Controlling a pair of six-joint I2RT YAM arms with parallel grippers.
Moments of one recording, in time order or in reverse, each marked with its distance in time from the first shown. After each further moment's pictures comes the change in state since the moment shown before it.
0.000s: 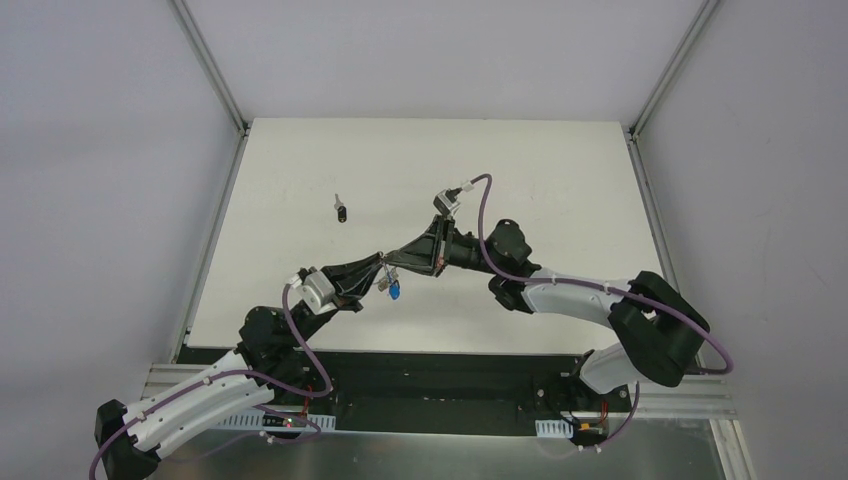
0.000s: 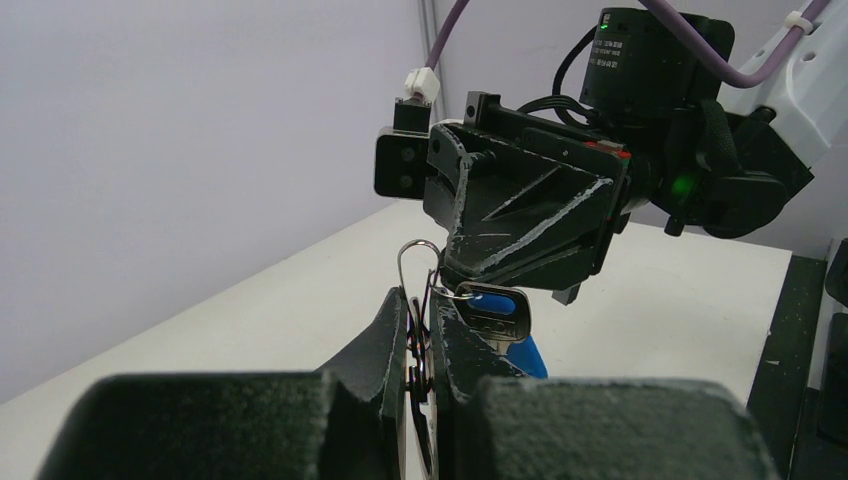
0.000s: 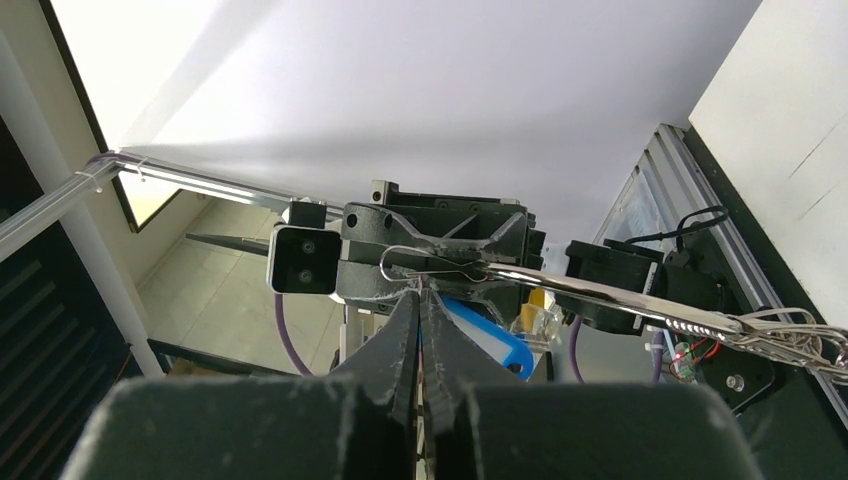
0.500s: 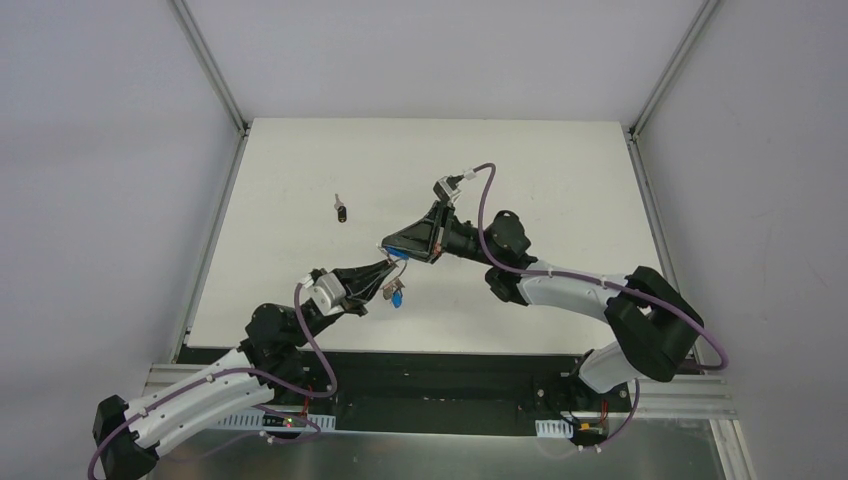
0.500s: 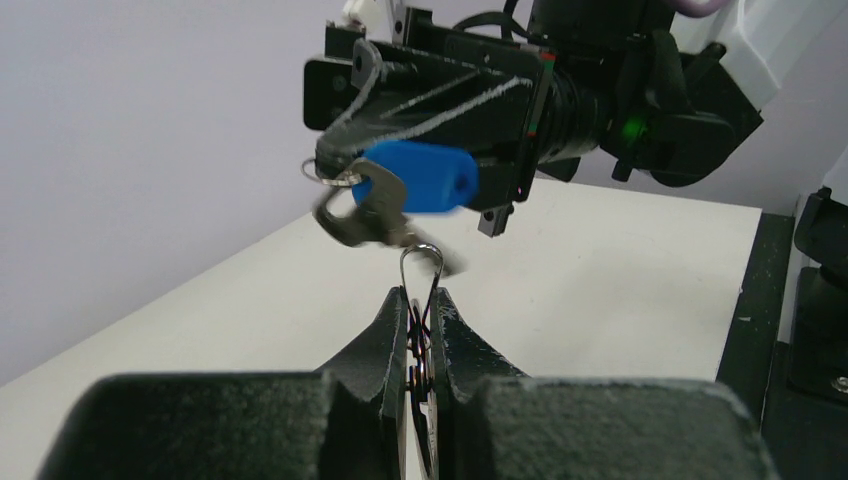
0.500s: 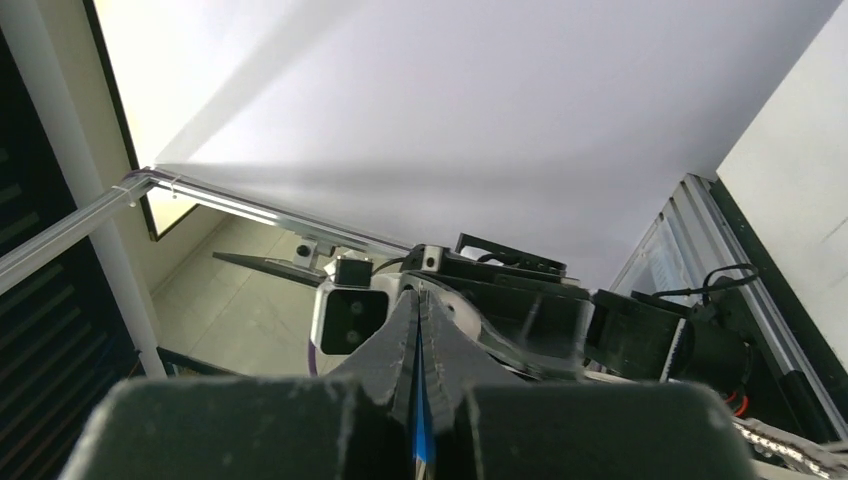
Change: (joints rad) left arm -0.002 0.032 0.000 -0.002 0.035 -0.004; right arm -0.016 0.034 0.070 0.031 0.037 0.016
